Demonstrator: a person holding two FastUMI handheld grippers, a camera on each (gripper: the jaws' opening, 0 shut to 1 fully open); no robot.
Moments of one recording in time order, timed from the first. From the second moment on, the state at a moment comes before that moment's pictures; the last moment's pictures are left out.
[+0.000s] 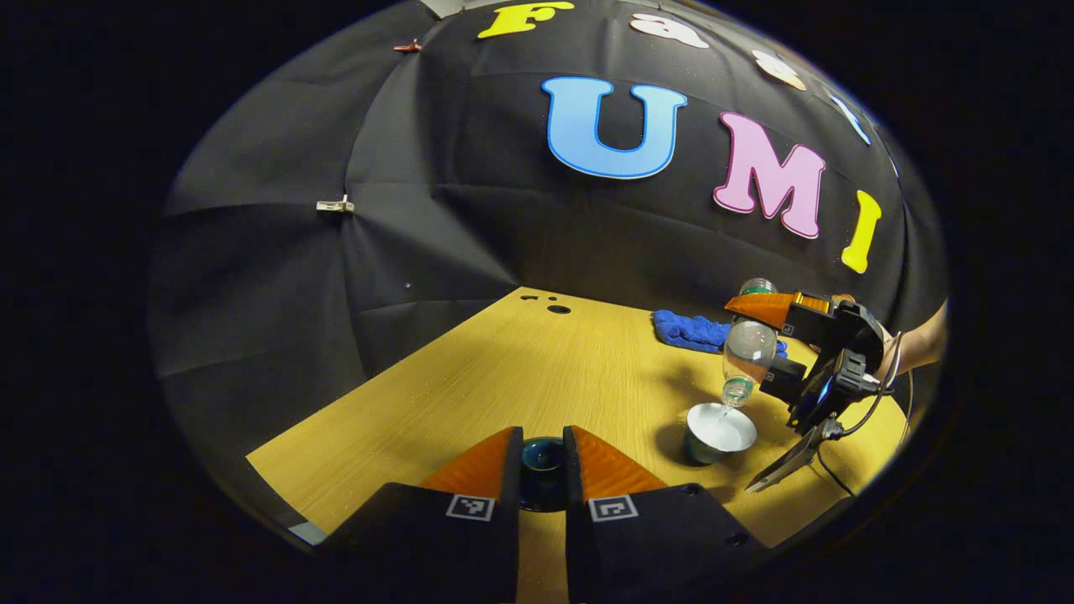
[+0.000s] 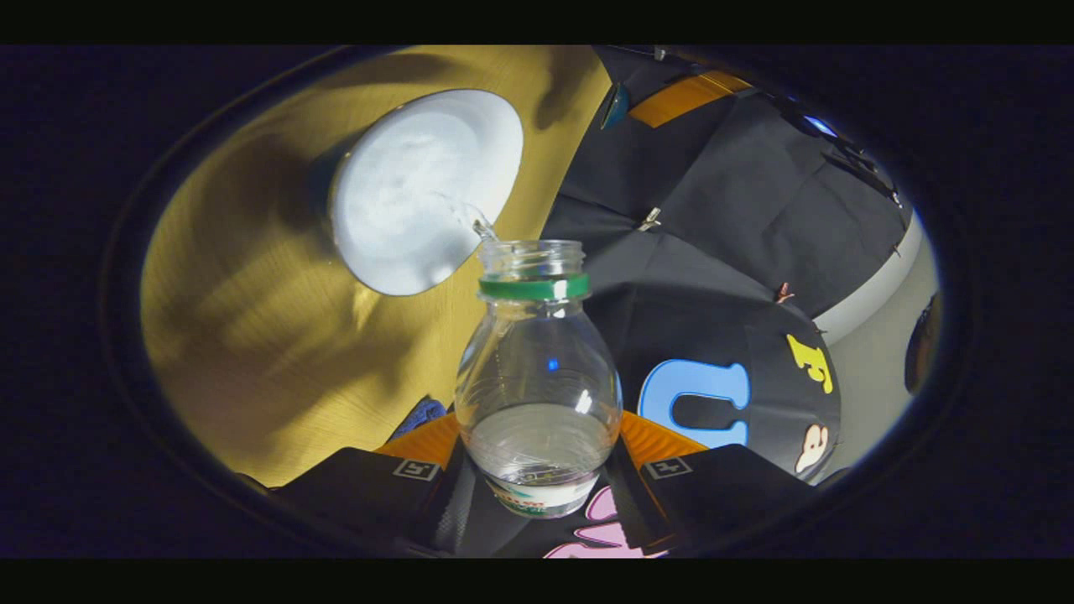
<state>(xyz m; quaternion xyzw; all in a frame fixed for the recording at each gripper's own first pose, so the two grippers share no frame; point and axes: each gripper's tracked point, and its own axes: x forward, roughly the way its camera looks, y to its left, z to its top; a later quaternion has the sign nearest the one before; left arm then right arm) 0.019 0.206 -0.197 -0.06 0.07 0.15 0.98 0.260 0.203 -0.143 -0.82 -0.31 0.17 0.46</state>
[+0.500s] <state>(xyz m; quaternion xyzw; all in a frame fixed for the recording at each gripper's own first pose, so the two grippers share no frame) 0.020 0.205 -0.194 -0.06 0.07 0.14 0.99 0.254 0.205 -0.146 -0.82 -0.31 0.18 0.44</state>
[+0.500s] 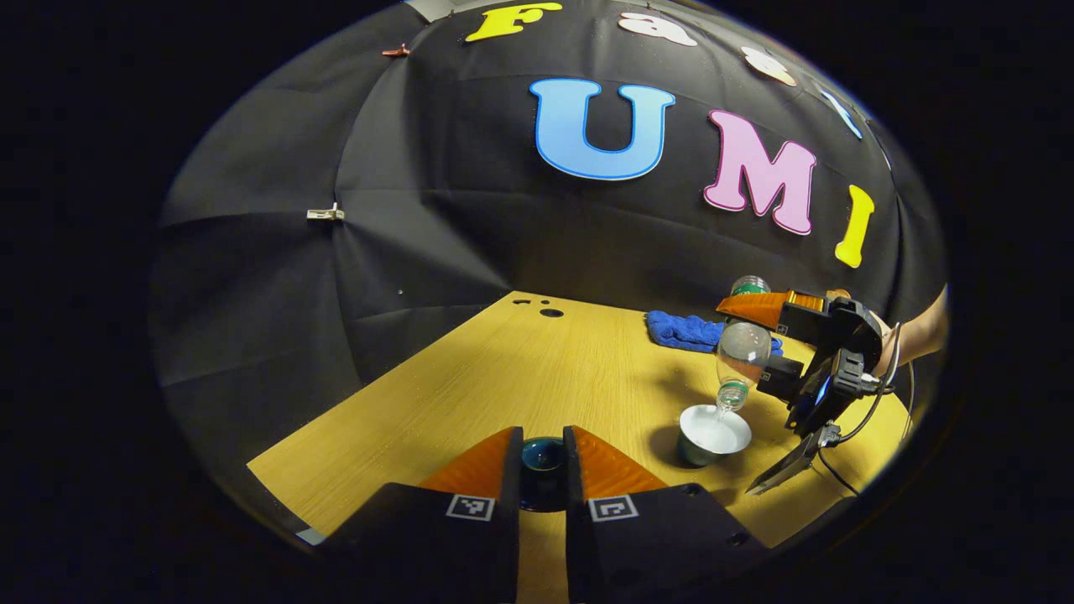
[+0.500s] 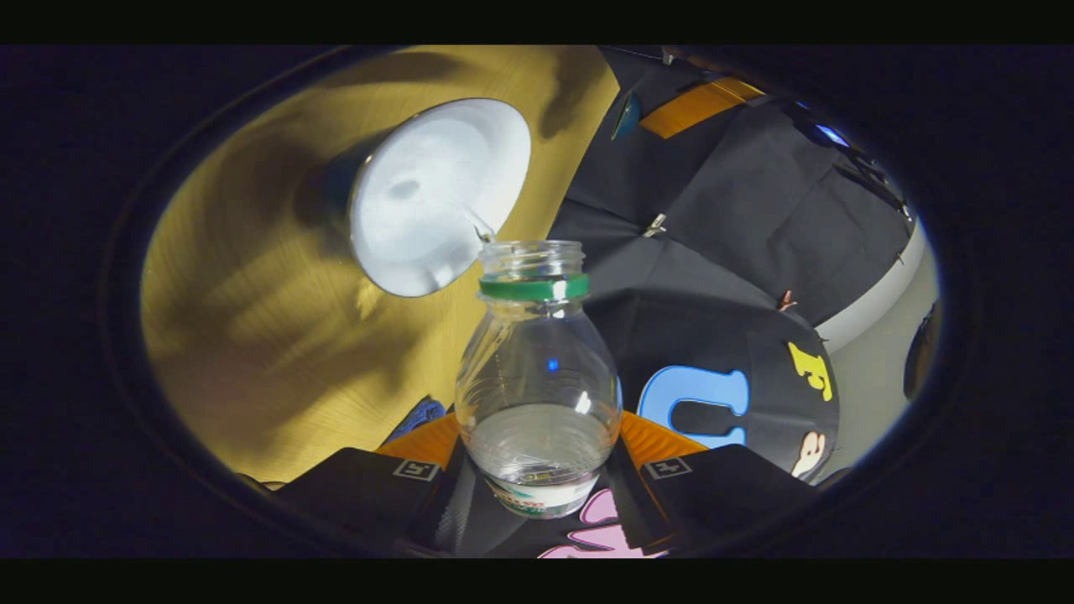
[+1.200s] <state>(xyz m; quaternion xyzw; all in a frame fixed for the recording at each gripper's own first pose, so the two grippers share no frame) 0.030 0.191 -0.190 -0.05 0.08 0.14 0.99 0.254 0.207 -0.154 -0.82 -0.29 0.19 0.45</state>
